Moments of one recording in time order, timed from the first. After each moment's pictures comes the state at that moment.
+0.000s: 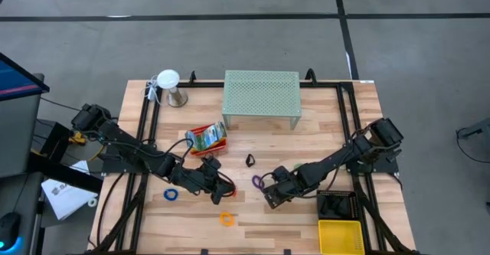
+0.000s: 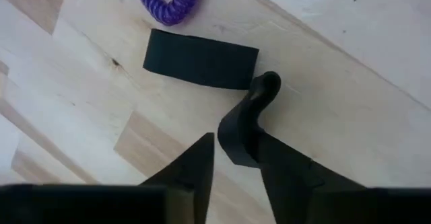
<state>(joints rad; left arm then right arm) -0.50 1.43 0.82 0.09 -0.37 -1.15 0.44 1.80 1.07 -0.53 0.06 1.42</state>
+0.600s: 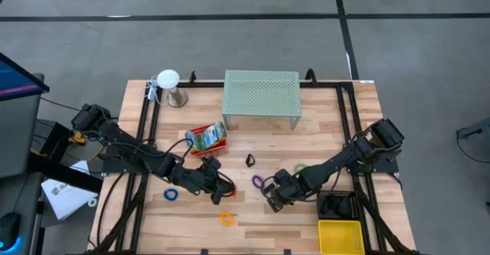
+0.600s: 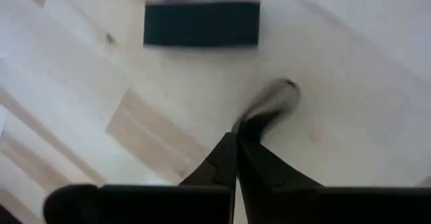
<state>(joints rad) -0.50 1.43 0.82 0.09 -0.37 -1.15 0.48 1.80 1.06 -0.54 0.06 1.44</state>
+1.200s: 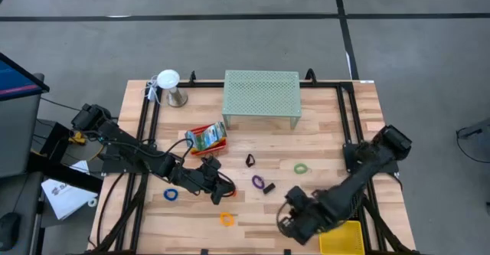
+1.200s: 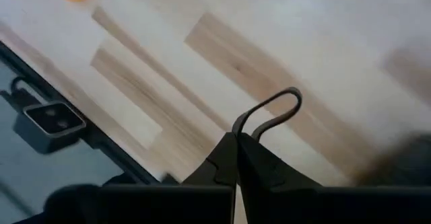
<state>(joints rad) -0.50 1.43 0.82 0.09 -0.37 -1.15 0.74 1.80 1.49 -1.06 0.22 1.64</state>
